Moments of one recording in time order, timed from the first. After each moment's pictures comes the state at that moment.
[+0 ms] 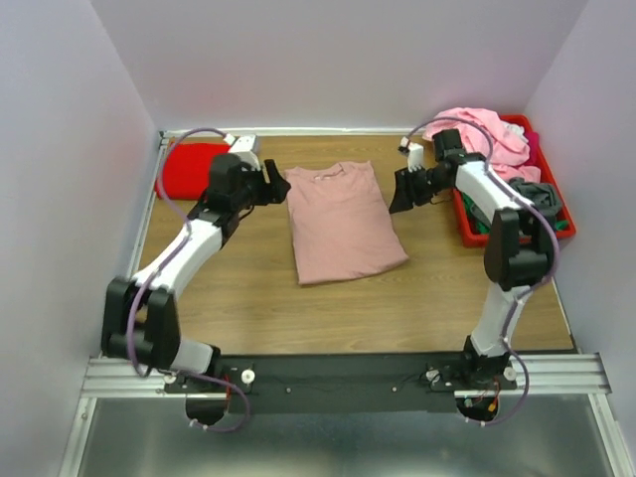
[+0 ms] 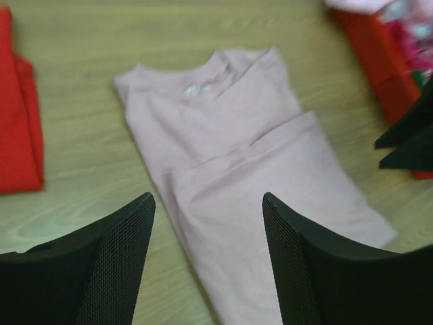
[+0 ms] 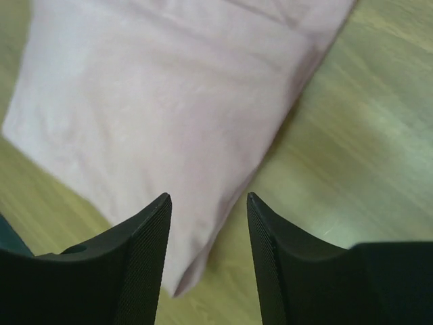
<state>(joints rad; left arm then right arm) -0.26 1.49 1.00 0.05 0.23 -0.33 0.13 2.00 1.58 -0.70 -0.64 -0.28</state>
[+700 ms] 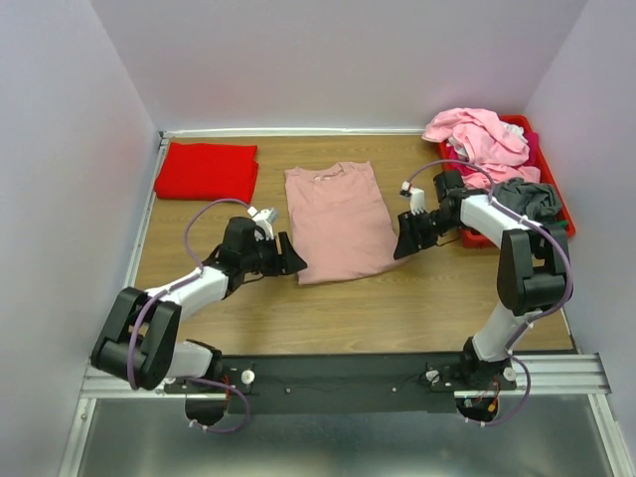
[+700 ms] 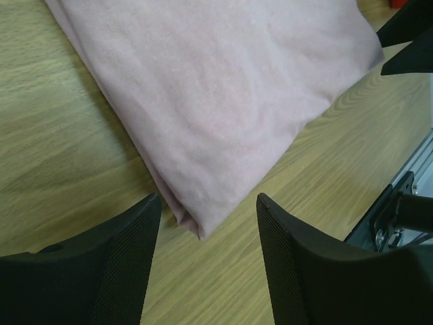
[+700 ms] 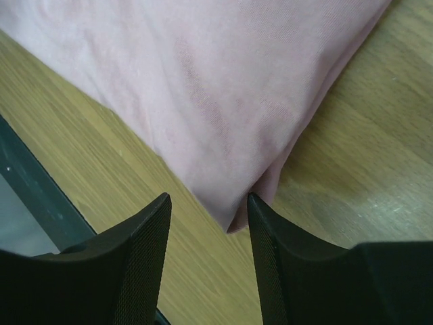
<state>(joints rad) -0.36 1.30 0.49 0.18 0.48 -0.53 0.13 1.74 1.13 -0.71 -0.69 -0.31</state>
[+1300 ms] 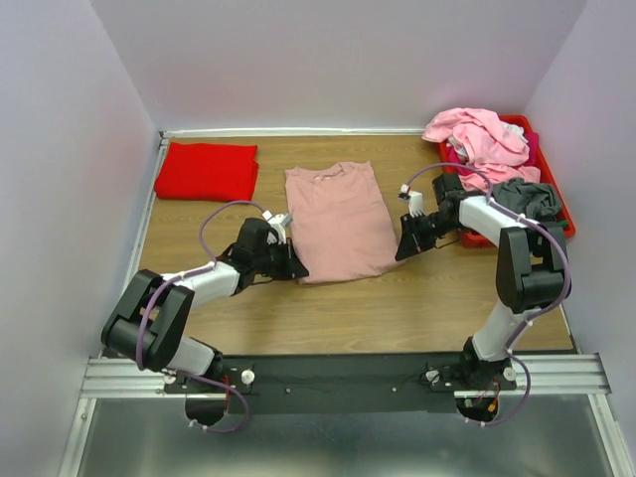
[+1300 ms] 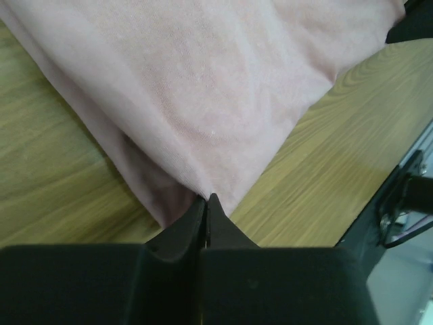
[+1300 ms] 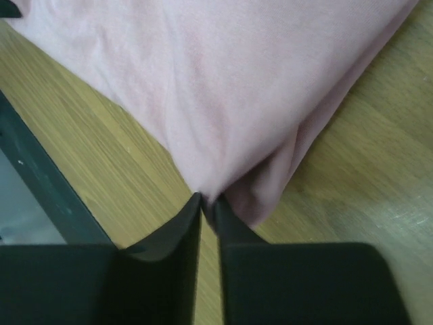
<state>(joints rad) -0.44 1.43 0.53 0.19 0.48 -0.52 0.13 1.76 1.11 -0.71 -0.73 -0.31</state>
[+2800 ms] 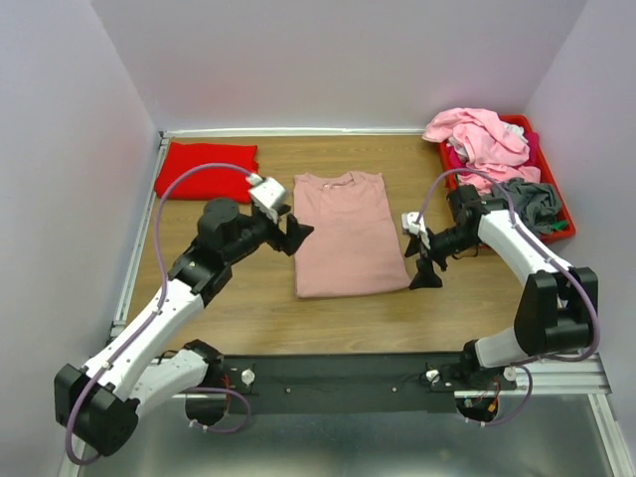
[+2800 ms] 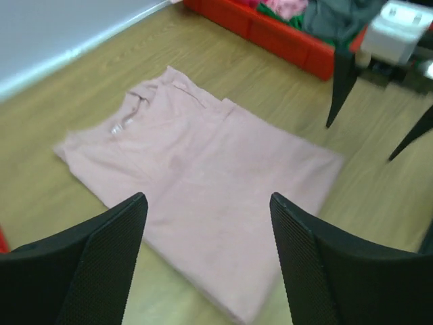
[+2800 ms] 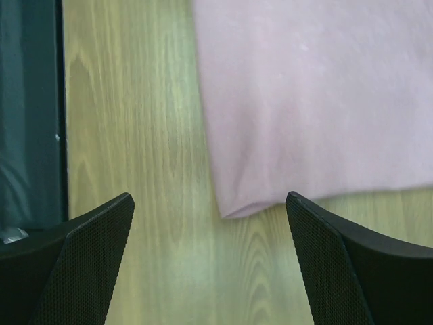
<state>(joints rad) -0.50 0.92 0.78 -0.01 0.35 -0.09 0.12 1.48 1.04 -1.08 -0.88 -1.30</state>
